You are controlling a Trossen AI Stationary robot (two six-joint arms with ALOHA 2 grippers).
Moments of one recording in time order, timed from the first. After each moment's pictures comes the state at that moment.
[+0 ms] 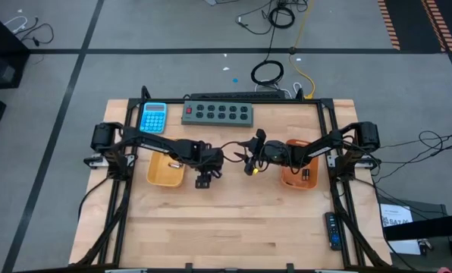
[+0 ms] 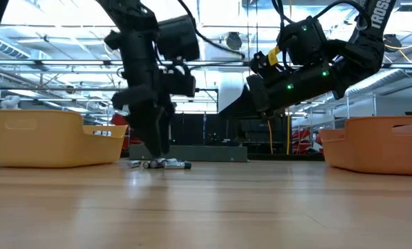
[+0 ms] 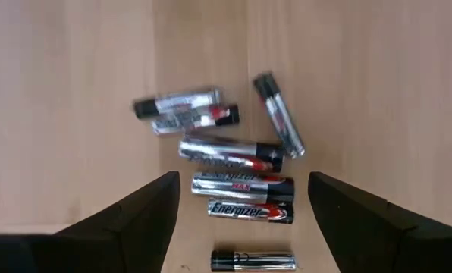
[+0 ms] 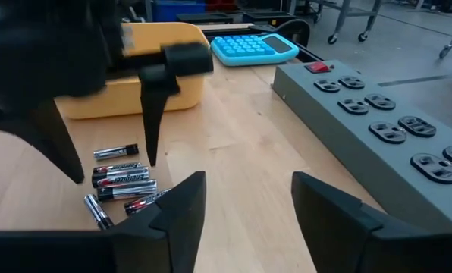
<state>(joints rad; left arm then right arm) 0.03 1.80 1.09 -0.56 -0.02 0.09 -0.09 1.72 0.56 0.87 0.25 0.06</state>
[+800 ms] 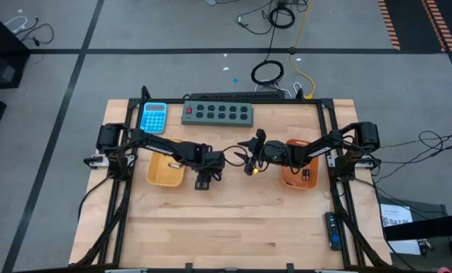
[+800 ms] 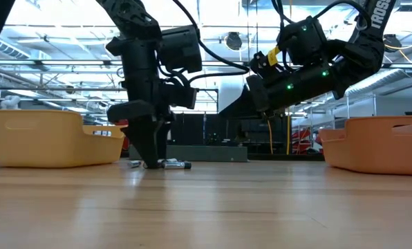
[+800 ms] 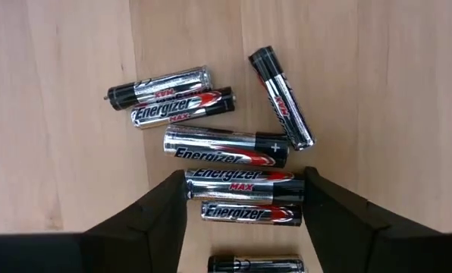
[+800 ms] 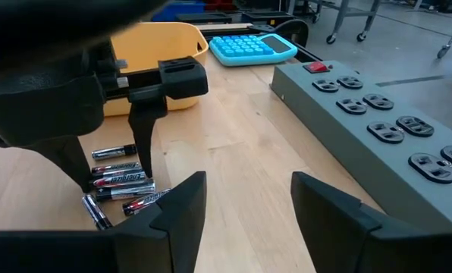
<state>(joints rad) 0.02 1.88 1.10 -0.60 -0.05 0.12 -0.09 1.72 0.56 0.87 0.26 0.06</state>
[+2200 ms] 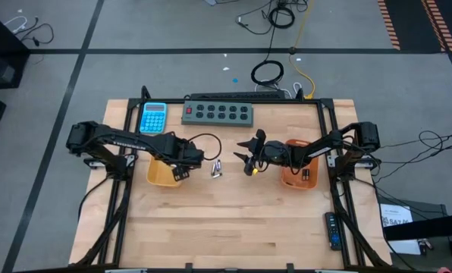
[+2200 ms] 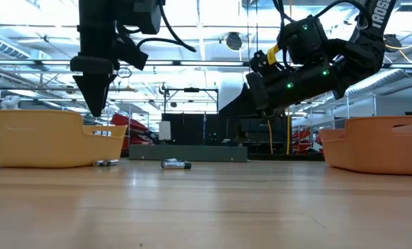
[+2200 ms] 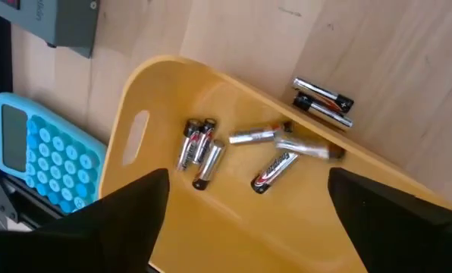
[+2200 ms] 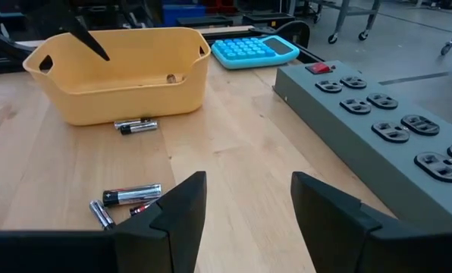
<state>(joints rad) -0.03 1.55 1.13 -1.22 -0.31 -0.40 -0.08 1.72 0.56 0.88 0.26 0.09</state>
